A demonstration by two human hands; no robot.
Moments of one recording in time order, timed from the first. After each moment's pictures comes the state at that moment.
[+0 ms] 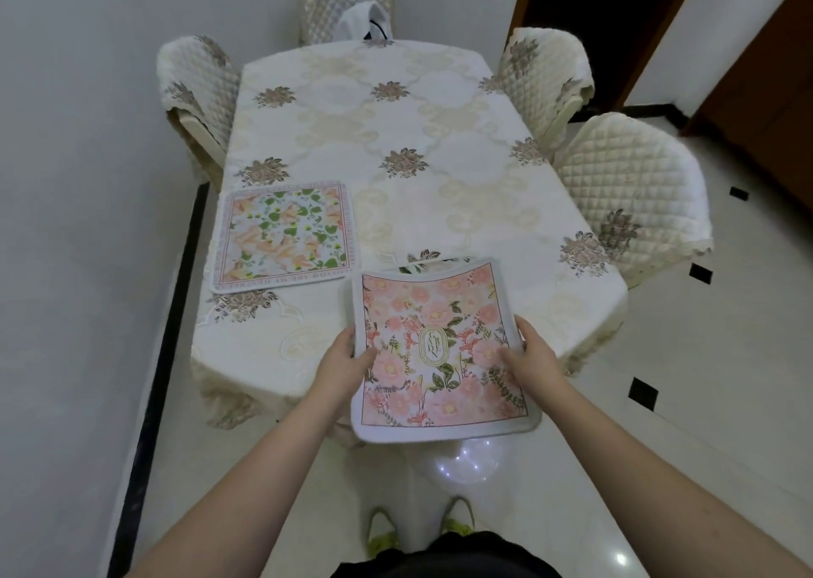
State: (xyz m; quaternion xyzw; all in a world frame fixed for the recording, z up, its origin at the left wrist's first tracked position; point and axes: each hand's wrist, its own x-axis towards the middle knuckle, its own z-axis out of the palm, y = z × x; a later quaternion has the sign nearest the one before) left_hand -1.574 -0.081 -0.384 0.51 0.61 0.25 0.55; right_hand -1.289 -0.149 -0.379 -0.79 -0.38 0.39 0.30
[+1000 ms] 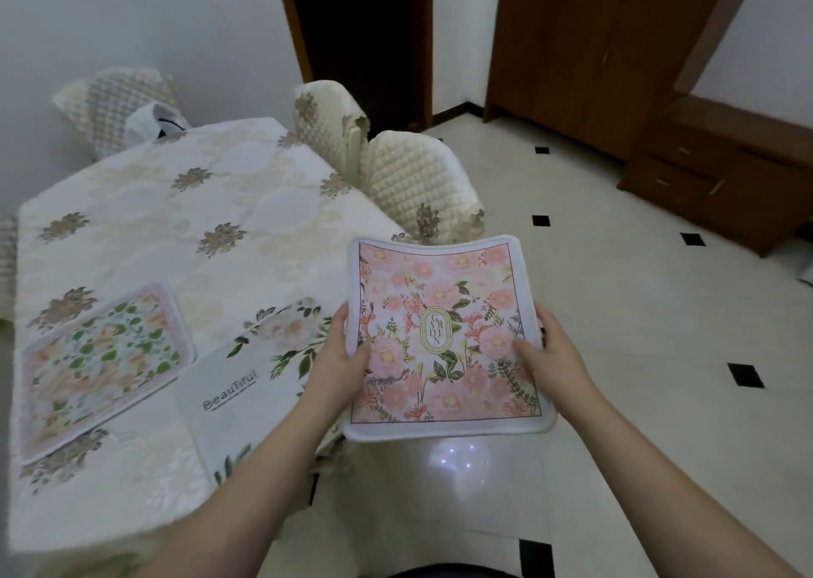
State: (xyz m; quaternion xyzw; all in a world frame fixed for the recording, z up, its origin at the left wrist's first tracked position) left_hand -1.359 -0.149 -0.309 0.76 0.44 0.17 0.44; right_hand -1.139 -0.351 -0.311 -0.78 -0.22 0.25 0.52
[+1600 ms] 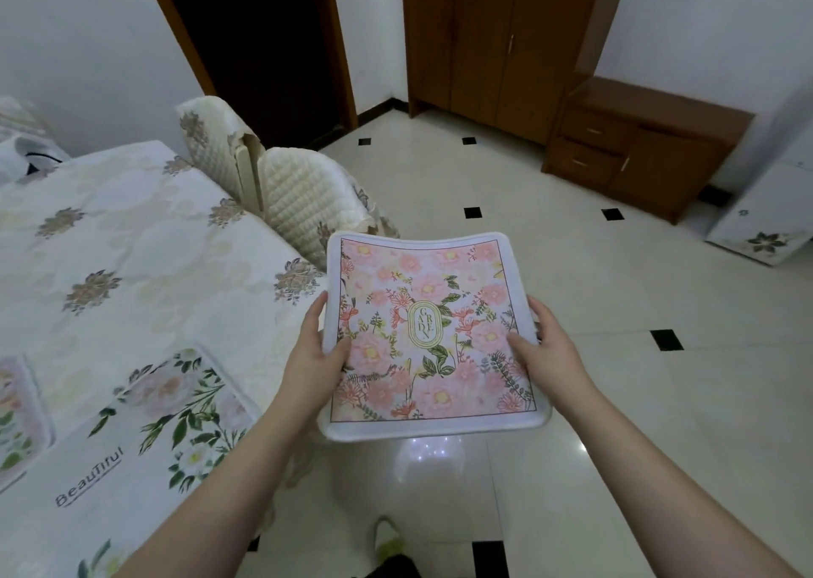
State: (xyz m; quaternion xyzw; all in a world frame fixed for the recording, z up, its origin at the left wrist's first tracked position) left_hand -1.196 -0.207 -0.300 0.75 0.37 0.16 0.52; right_hand -0.994 -0.452 -0.310 -0.79 -0.15 0.22 0.55
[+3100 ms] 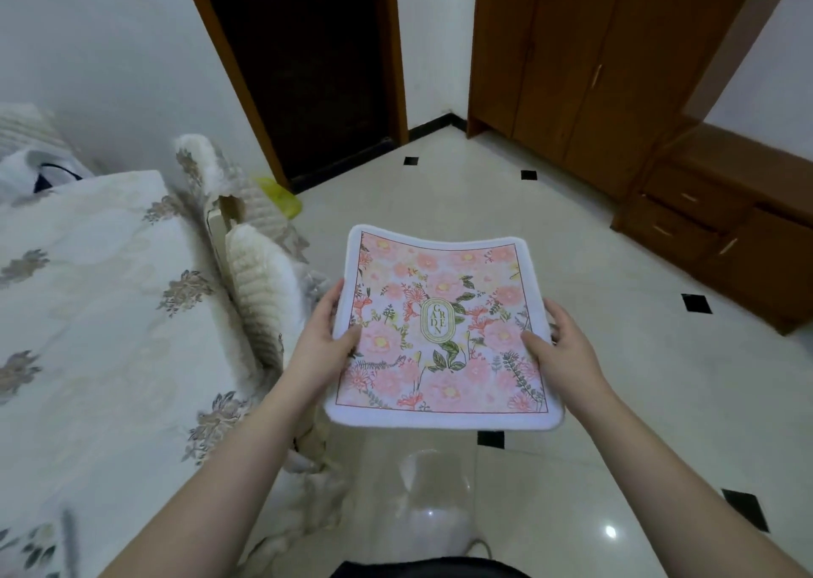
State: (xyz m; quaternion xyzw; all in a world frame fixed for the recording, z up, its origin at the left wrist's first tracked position) left_hand -0.839 -0.029 -0.286 0.73 0.42 0.19 0.51; right_hand -0.594 -0.248 -0.318 -0.77 -0.19 0.27 0.54
